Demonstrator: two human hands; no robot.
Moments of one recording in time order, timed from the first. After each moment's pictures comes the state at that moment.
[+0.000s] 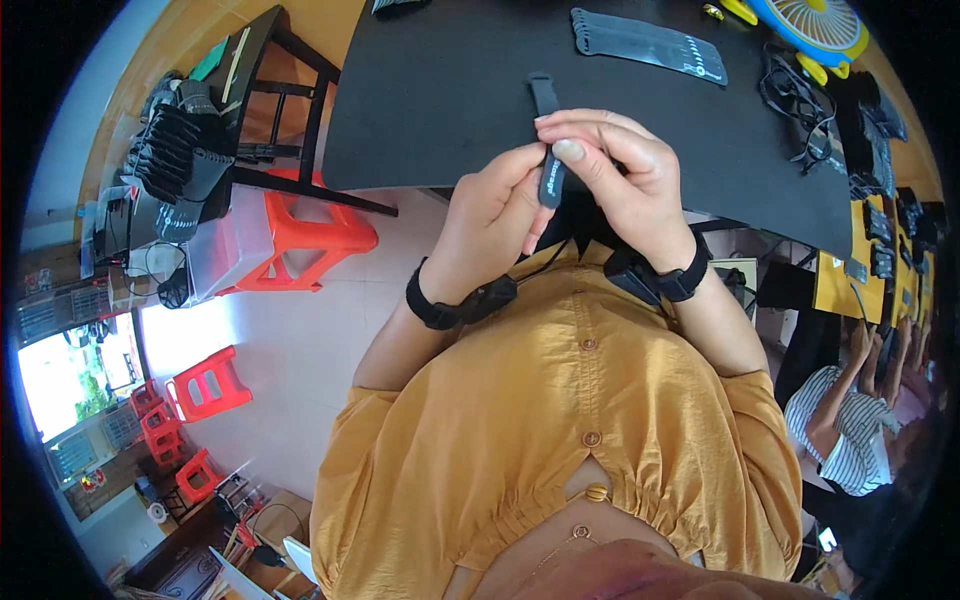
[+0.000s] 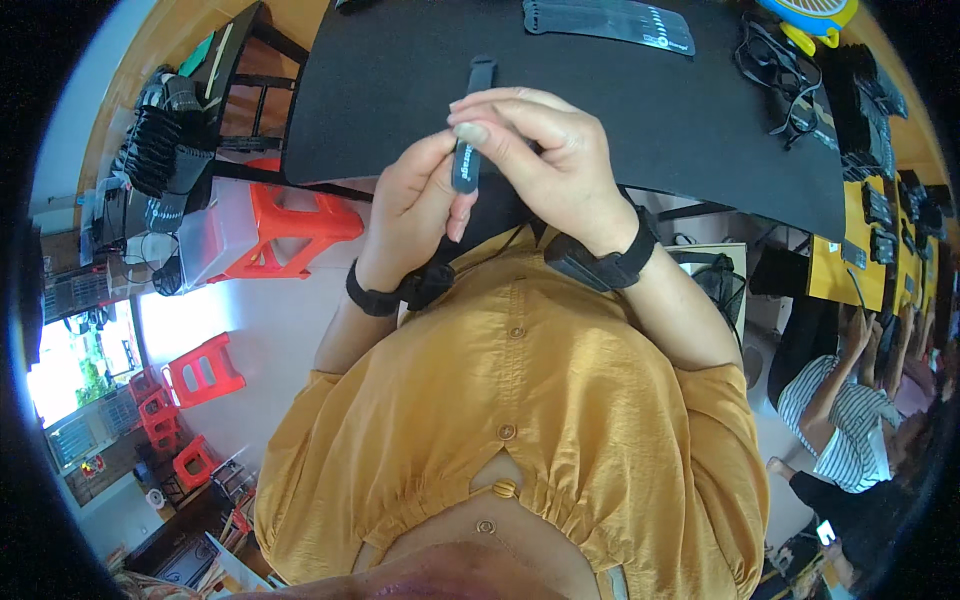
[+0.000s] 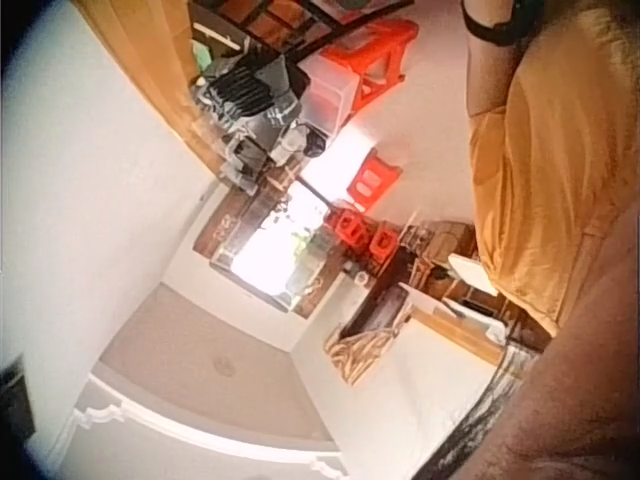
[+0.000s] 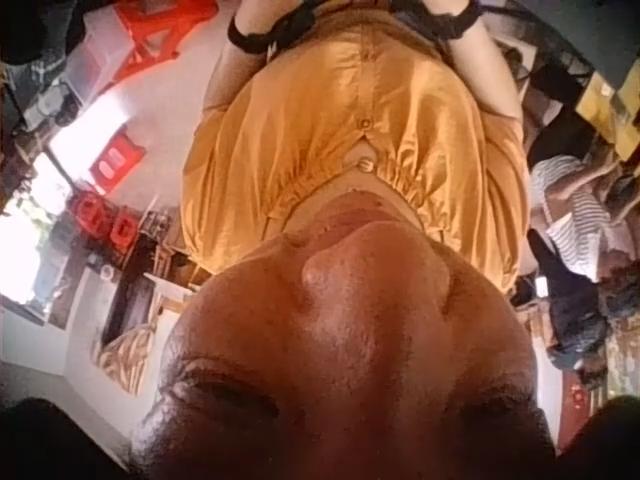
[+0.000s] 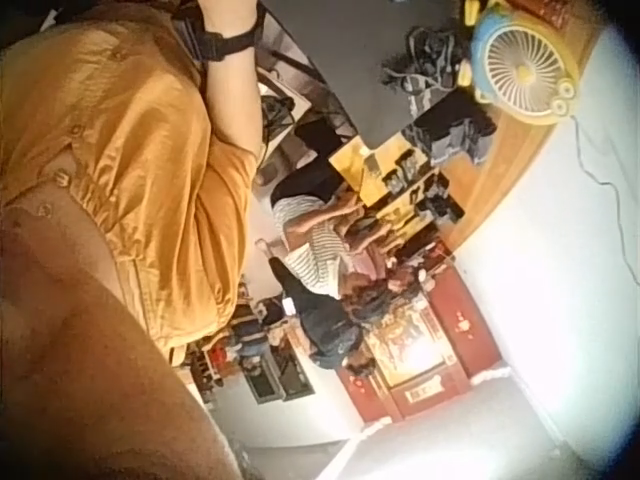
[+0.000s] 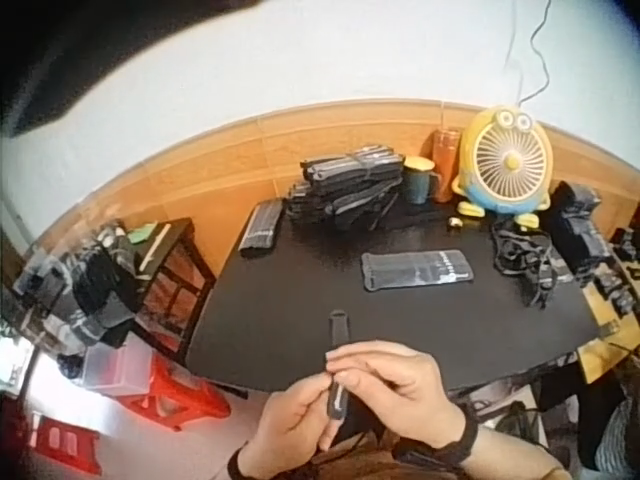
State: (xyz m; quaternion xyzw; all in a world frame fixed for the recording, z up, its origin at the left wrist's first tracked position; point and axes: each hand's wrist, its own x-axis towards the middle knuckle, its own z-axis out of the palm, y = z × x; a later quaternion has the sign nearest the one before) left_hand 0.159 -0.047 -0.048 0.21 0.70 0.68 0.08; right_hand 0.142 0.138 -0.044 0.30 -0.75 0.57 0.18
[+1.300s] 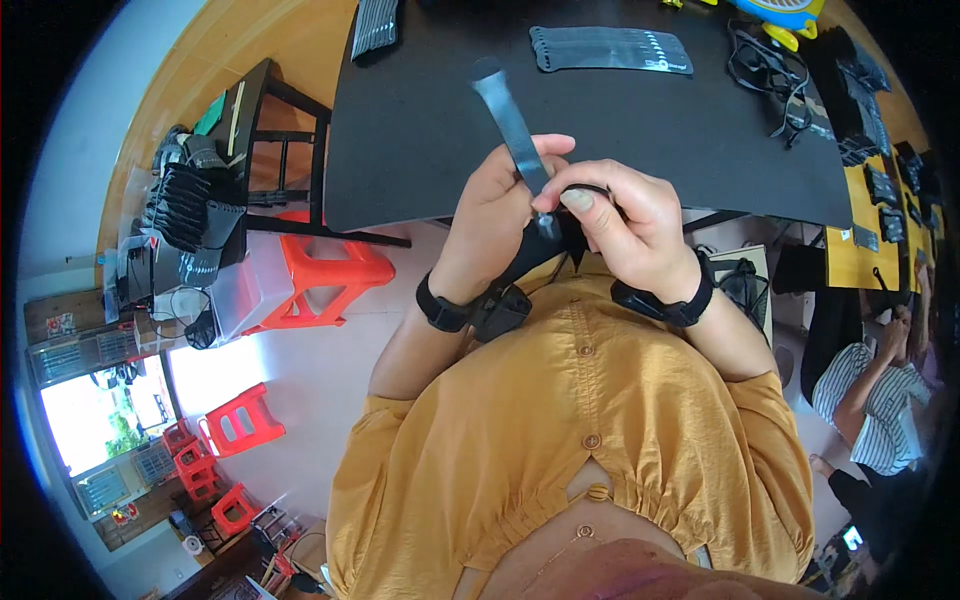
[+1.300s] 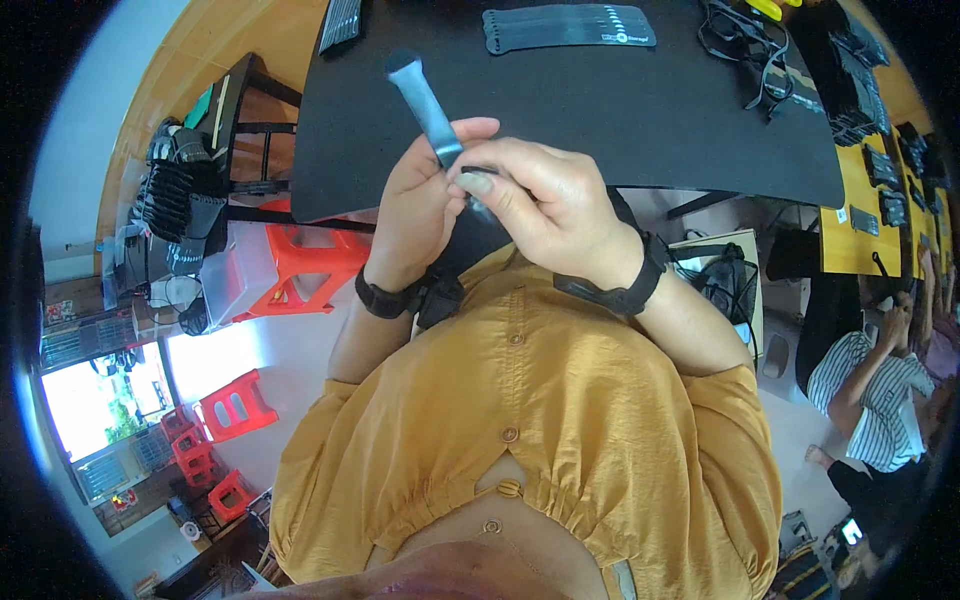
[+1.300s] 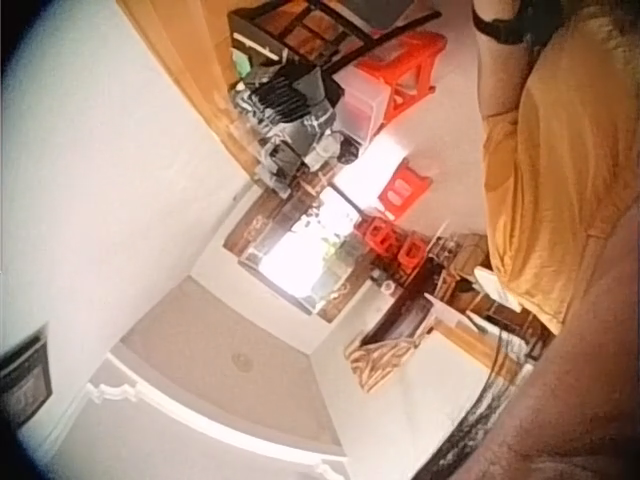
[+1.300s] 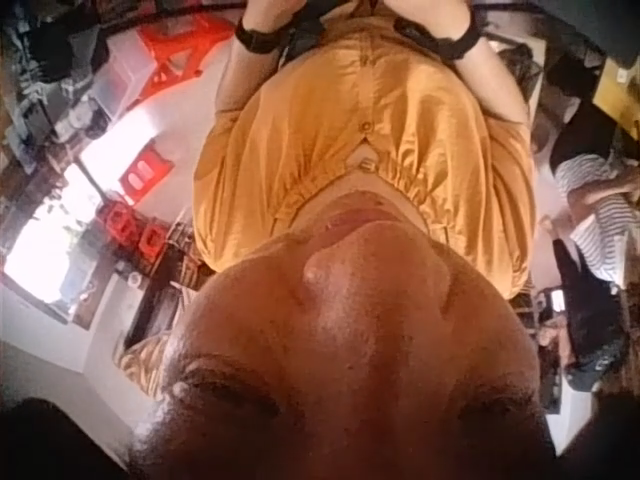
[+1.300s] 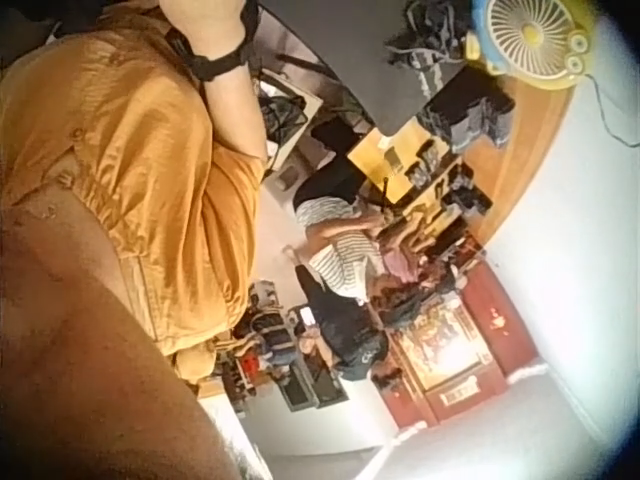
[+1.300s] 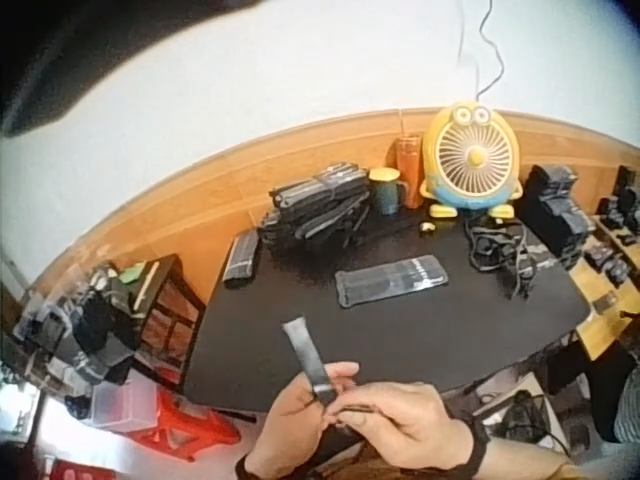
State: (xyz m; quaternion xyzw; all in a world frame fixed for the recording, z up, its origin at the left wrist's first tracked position) left_hand 0.139 -0.022 -0.040 0.17 0.52 0.81 0.22; right_hand 0.183 0.154 -0.022 0.24 -0.74 0.61 0.13
